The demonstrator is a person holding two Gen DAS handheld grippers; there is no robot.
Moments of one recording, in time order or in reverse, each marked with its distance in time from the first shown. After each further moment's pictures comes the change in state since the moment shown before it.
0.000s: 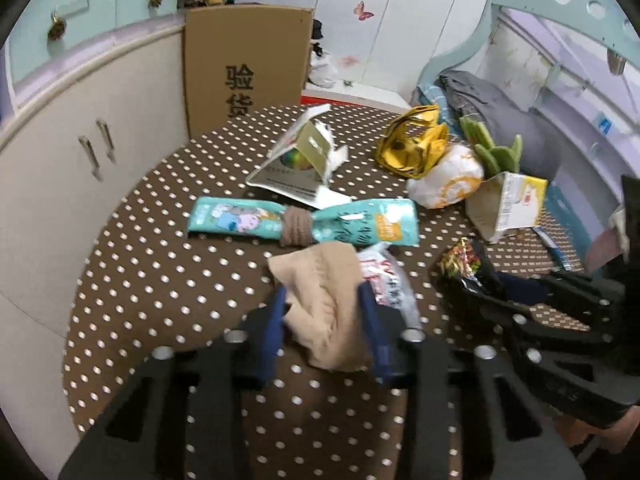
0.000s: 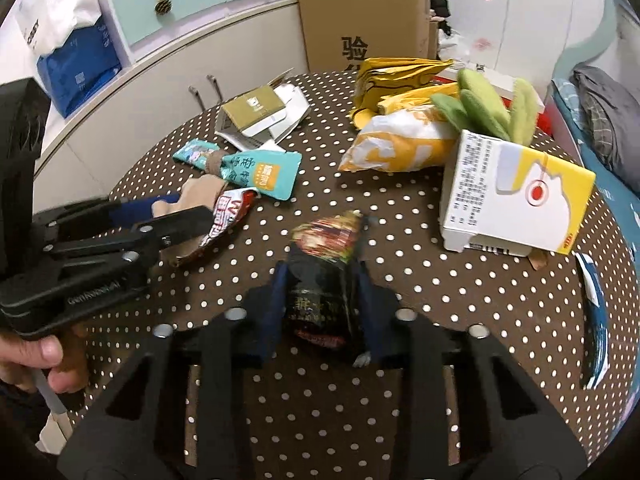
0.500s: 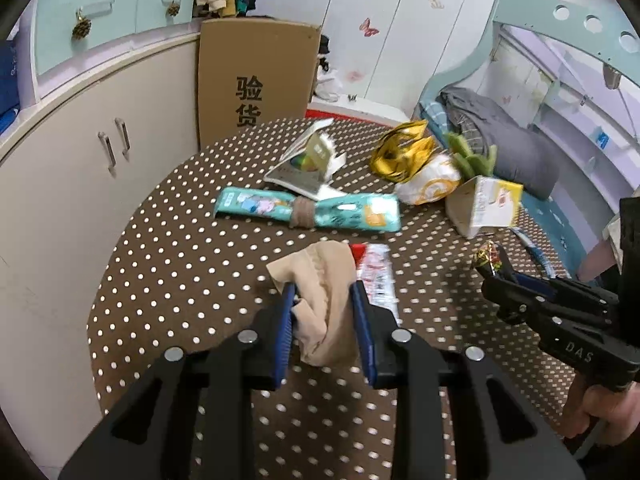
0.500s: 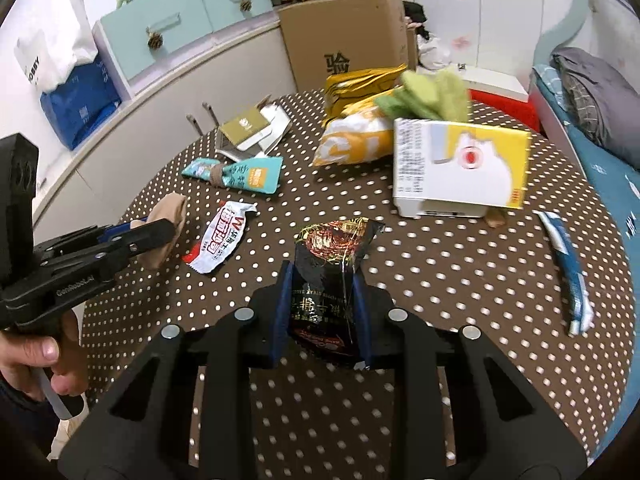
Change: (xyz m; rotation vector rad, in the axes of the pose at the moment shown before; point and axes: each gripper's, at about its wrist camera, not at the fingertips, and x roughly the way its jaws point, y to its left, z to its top) left arm -0.046 -0.005 -0.021 -0.028 -0.065 0.009; right arm -0.051 -0.021 -0.023 0.087 -0.080 0.012
